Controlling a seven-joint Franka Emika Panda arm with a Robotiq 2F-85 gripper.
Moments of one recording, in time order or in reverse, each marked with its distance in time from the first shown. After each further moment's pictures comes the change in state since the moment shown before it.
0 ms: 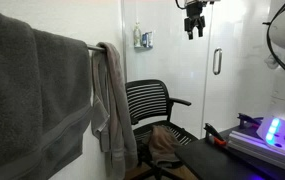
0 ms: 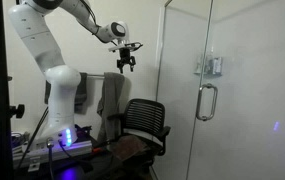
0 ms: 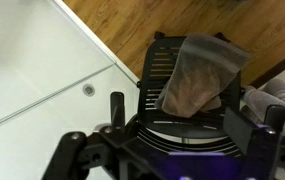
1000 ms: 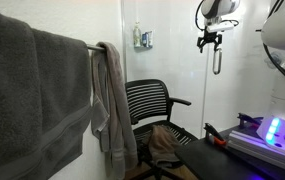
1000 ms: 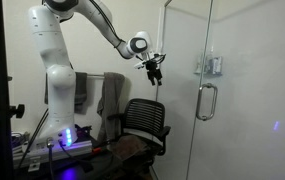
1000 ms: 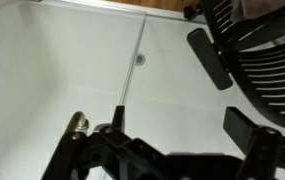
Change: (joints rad) arm -0.247 0.246 -0.227 -0.059 -0.088 0.628 0.302
